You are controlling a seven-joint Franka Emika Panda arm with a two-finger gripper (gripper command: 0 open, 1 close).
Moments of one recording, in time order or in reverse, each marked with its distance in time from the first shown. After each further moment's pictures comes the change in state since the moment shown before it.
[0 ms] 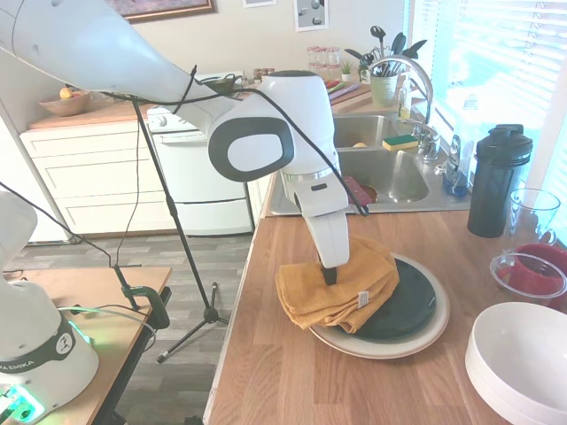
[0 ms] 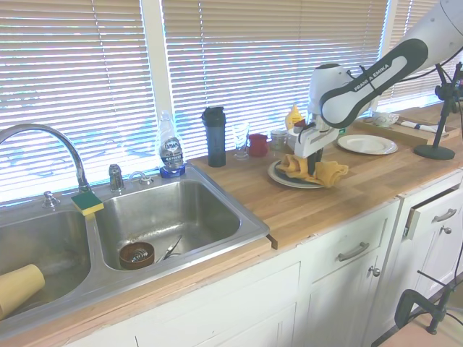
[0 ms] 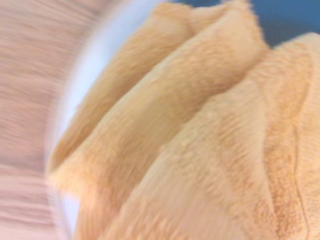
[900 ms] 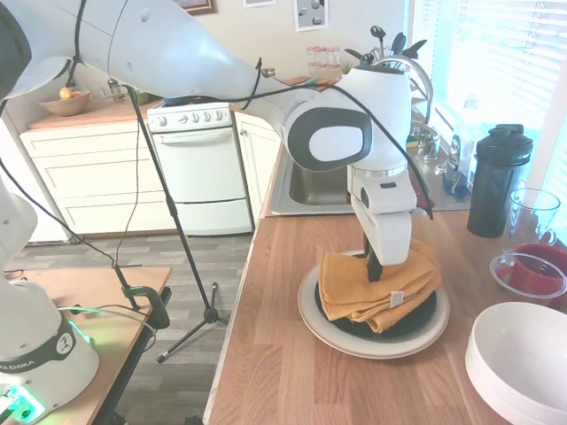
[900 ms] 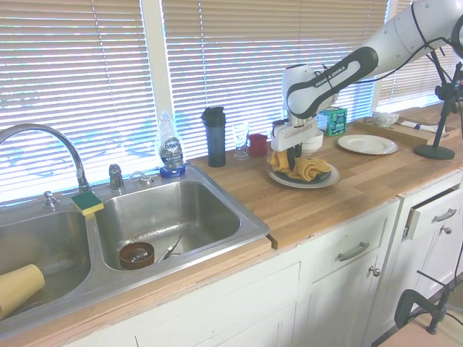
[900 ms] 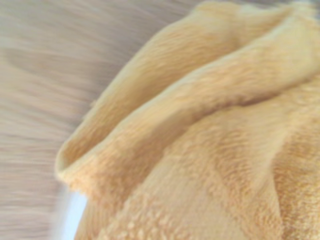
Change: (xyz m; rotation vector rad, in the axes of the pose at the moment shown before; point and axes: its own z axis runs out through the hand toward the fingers) arm 0.054 -0.083 0.009 -0.064 -0.065 0.051
